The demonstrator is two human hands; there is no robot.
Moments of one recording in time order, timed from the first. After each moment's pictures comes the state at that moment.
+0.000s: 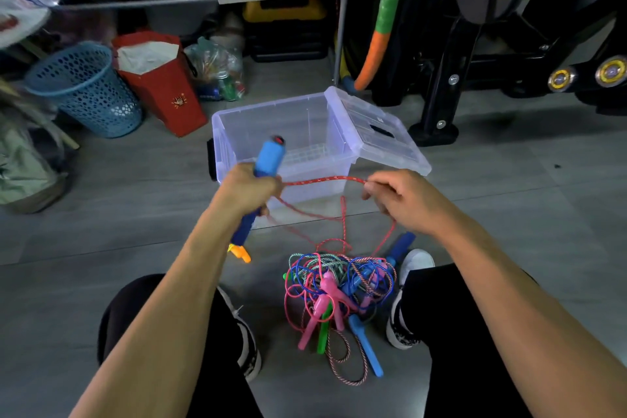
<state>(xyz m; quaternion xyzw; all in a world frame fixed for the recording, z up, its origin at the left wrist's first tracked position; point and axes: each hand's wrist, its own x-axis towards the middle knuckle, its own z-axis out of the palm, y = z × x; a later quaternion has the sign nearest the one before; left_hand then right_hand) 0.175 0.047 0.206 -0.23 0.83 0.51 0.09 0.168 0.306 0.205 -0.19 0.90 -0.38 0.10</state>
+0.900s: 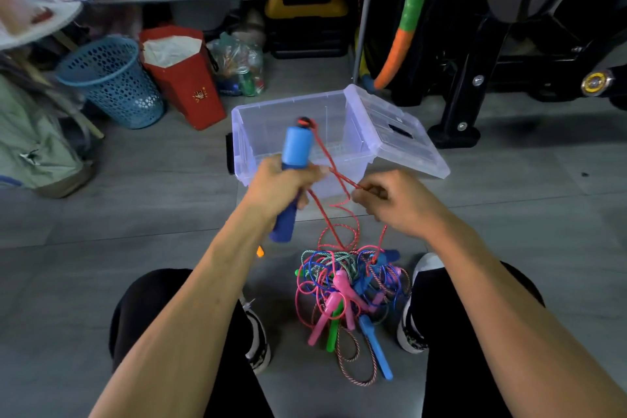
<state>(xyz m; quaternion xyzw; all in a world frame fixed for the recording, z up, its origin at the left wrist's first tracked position) 0.194 0.069 0.216 -0.16 0.72 0.68 0.04 0.168 0.269 0.199 -0.22 0.89 -0.39 0.12</state>
